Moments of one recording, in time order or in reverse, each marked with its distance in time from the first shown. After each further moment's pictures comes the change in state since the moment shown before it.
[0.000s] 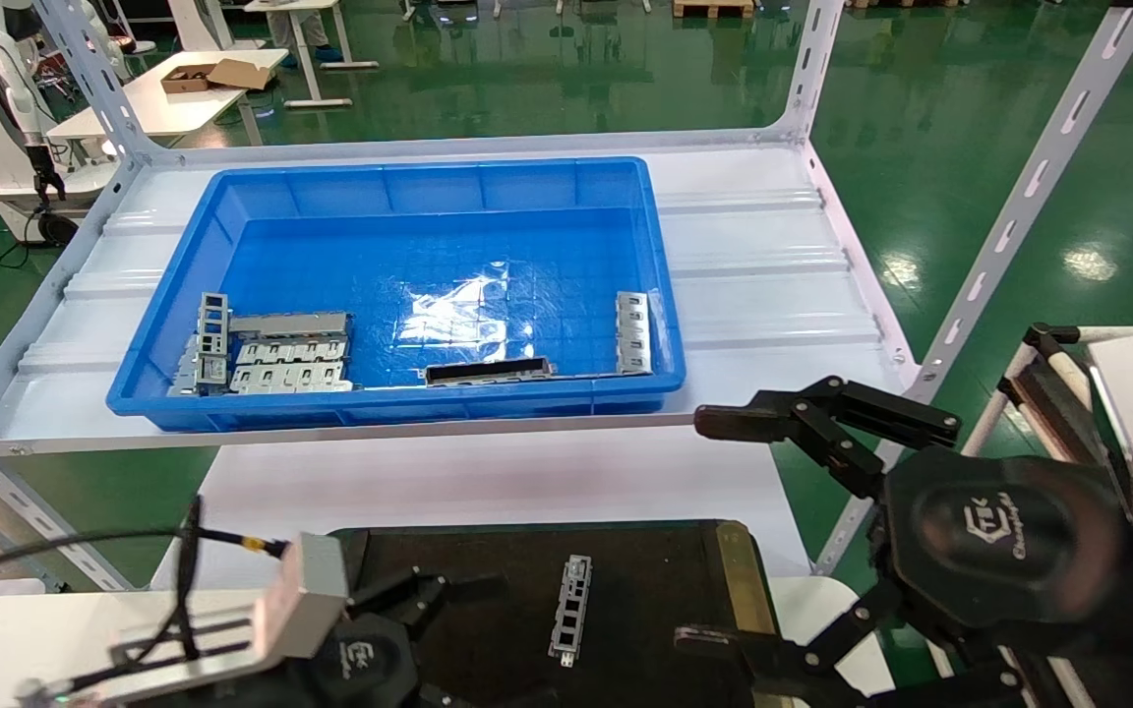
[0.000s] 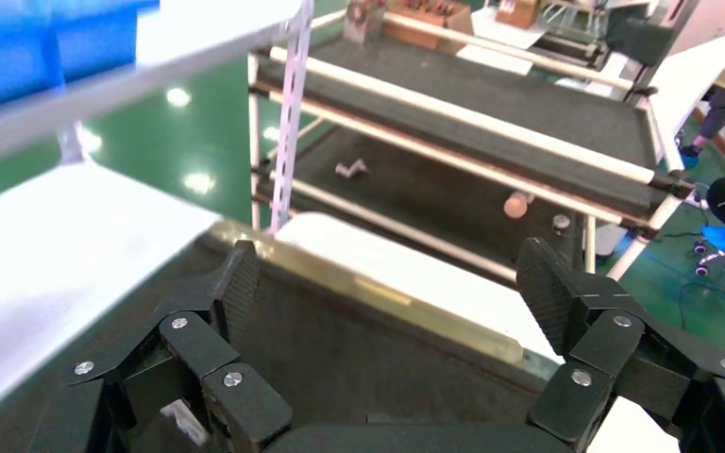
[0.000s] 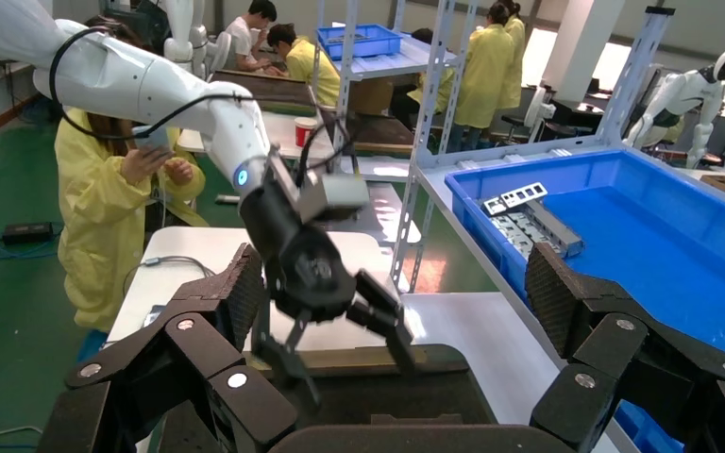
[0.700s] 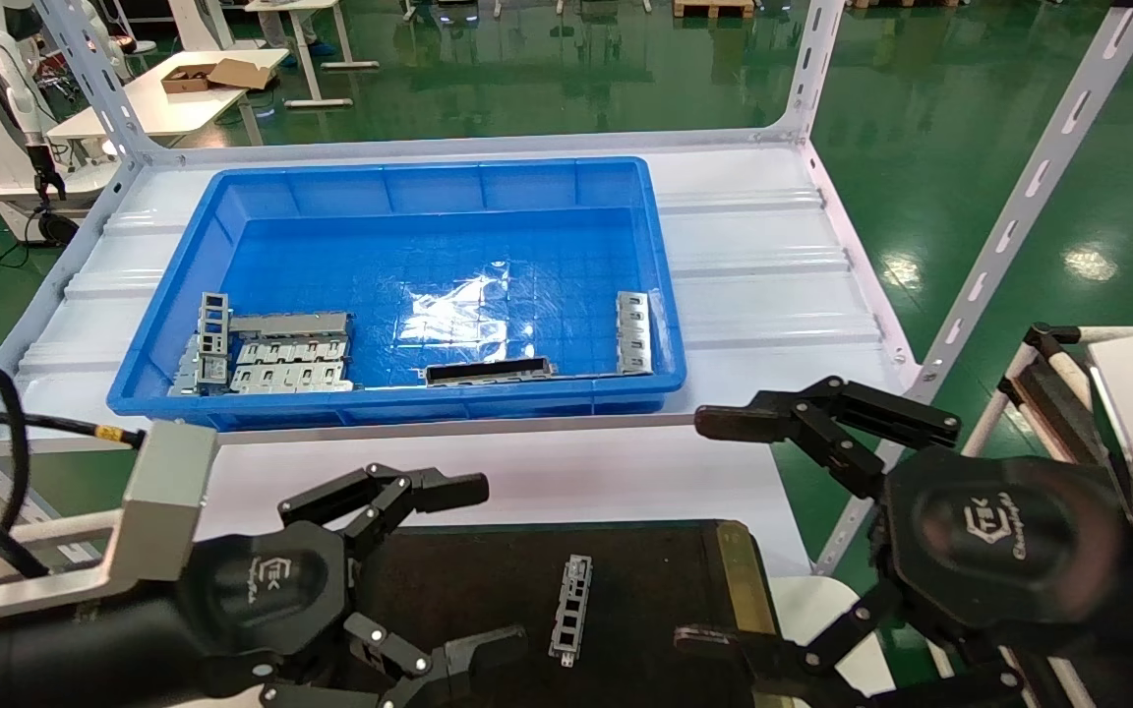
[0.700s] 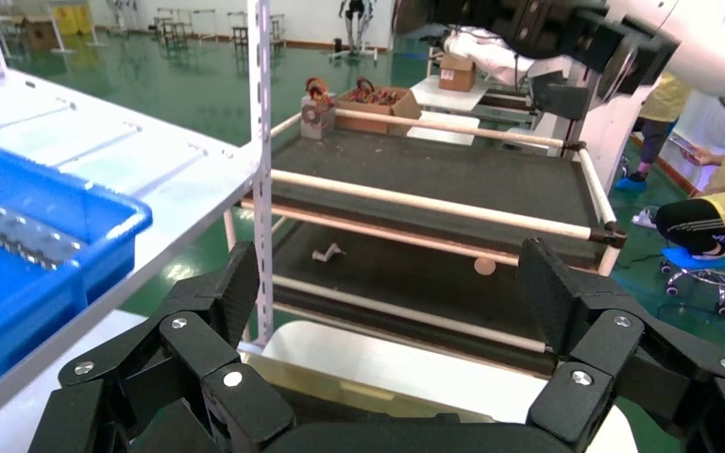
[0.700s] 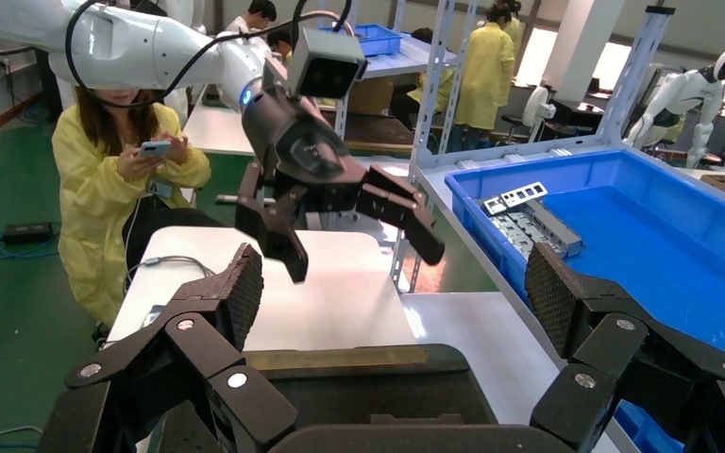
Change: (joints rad) left arm -0.116 -0.070 -0.086 -0.009 -0.119 0.194 0.003; right arm 0.000 0.000 0.000 0.000 0.000 0.000 0.000
